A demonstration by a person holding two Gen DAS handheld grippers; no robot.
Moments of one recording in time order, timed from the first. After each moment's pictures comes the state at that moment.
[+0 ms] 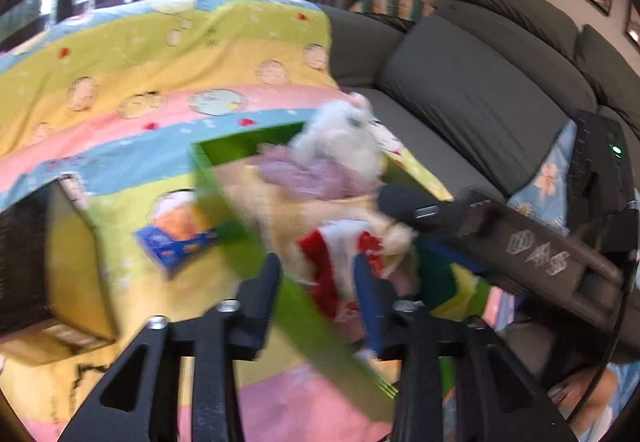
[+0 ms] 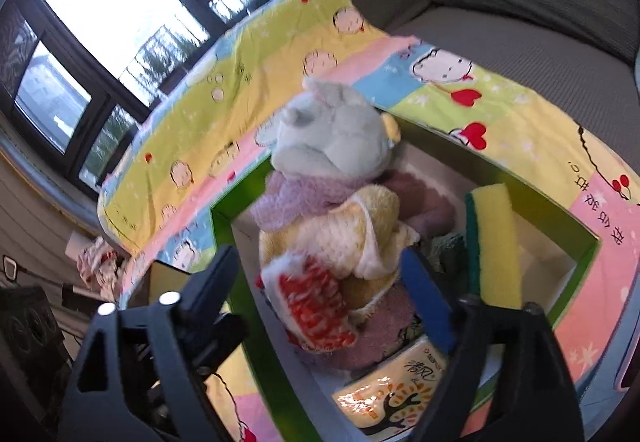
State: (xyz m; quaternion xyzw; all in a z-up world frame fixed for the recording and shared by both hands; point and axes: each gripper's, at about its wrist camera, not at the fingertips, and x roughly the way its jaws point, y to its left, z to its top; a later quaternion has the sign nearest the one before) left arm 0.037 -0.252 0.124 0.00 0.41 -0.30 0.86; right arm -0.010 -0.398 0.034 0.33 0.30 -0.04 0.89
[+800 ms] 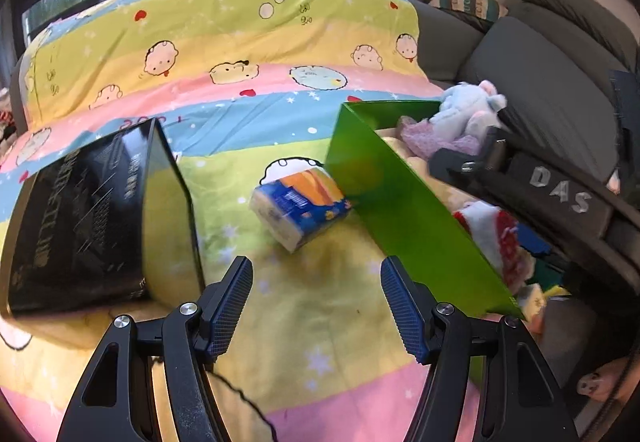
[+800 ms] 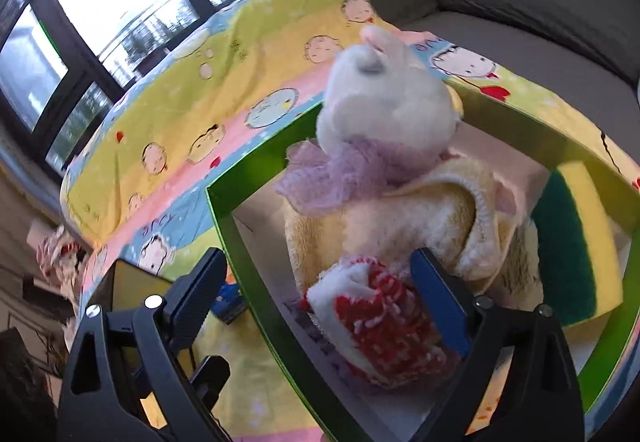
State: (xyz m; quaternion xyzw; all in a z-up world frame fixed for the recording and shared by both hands) left arm 0.070 -0.198 0.070 0.01 0.43 -0.19 0.88; right arm 0.049 -0.351 0.013 0.28 0.32 -0.10 0.90
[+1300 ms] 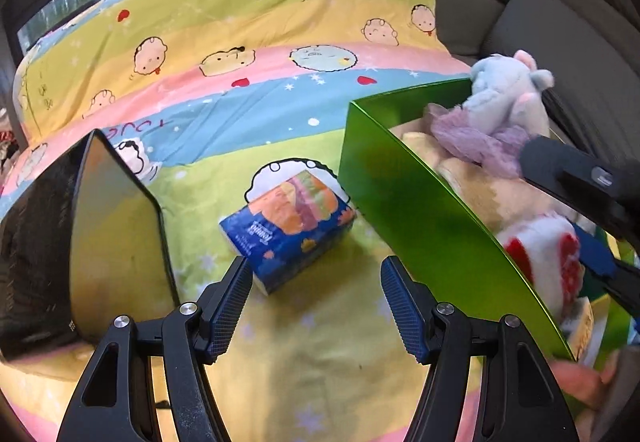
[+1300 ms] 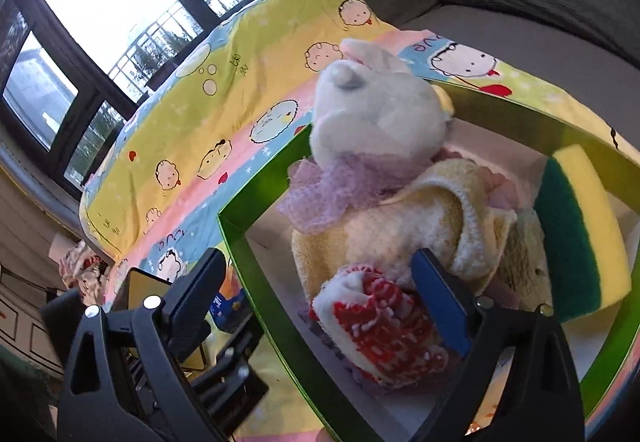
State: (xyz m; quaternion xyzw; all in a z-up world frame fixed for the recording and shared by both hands) left arm 0.109 -0.237 0.050 0.06 0.46 -0.15 0.87; right arm 0.038 -0.377 0.017 0.32 0.31 -0.06 0.89
